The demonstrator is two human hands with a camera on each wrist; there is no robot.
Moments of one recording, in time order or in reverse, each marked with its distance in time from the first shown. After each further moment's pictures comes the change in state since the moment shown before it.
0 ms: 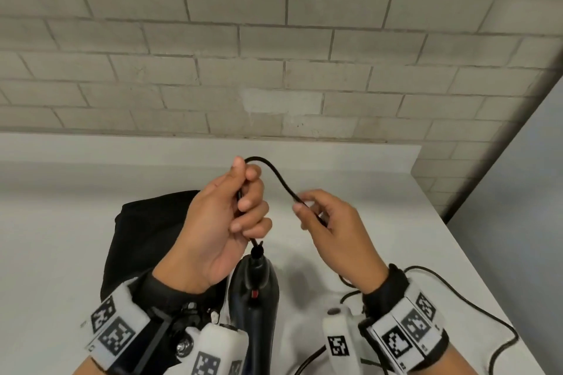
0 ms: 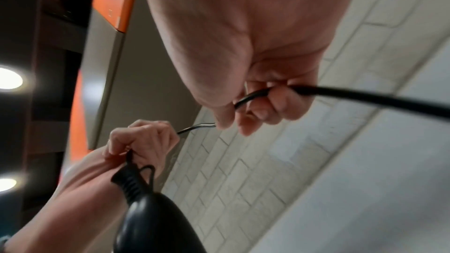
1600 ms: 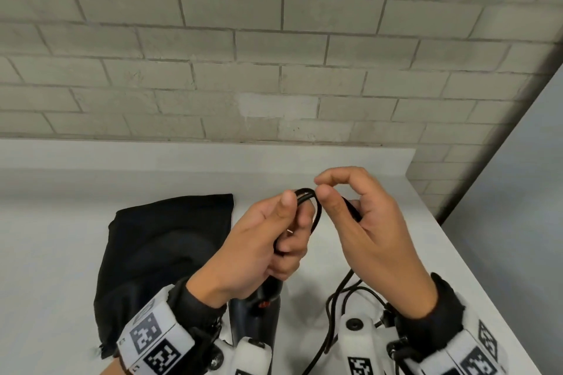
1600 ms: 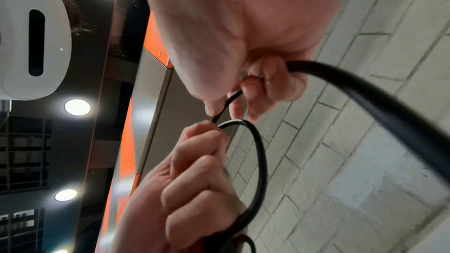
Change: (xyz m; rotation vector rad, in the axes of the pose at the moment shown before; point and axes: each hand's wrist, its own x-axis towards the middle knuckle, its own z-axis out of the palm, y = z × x) left_hand 0.001 -0.027 0.006 0.247 -0.424 -0.052; right_hand -0.012 -0.054 -0.037 0.056 0.107 -0.135
